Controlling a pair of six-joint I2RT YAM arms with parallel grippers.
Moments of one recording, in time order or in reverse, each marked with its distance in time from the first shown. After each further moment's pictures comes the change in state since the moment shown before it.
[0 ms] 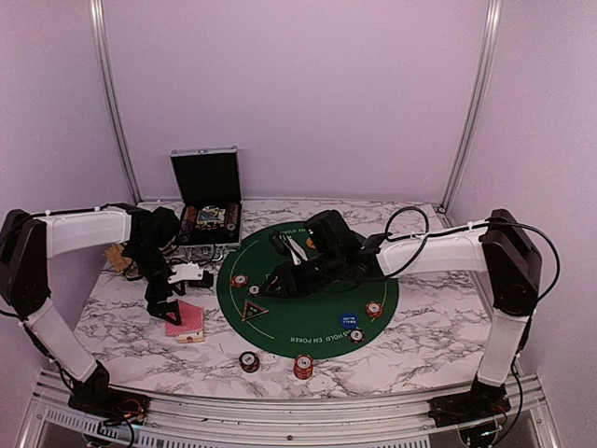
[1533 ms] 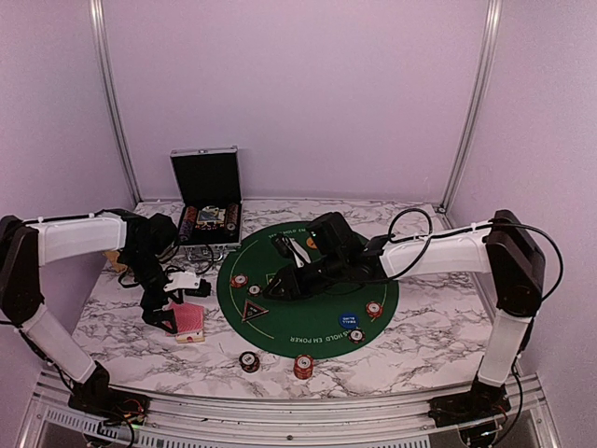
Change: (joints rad) left arm -0.010 -0.060 -0.067 -0.018 0.016 0.018; right arm 0.000 -0.020 -0.031 -0.004 0.010 -0.010
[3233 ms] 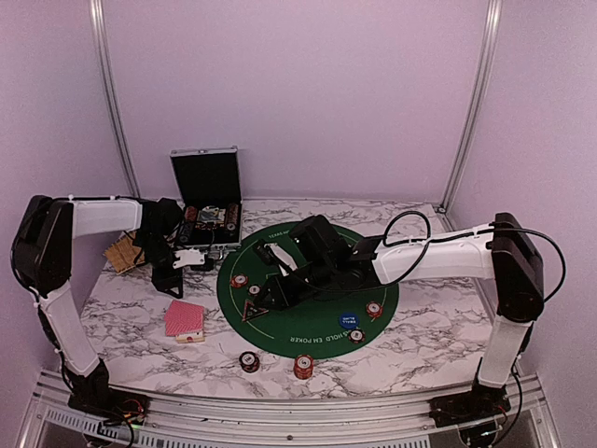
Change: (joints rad) left arm 0.099 0.251 0.211 0.117 -0.143 -0.032; right arm 0.106 0.000 0.075 -0.100 0.086 -0.093
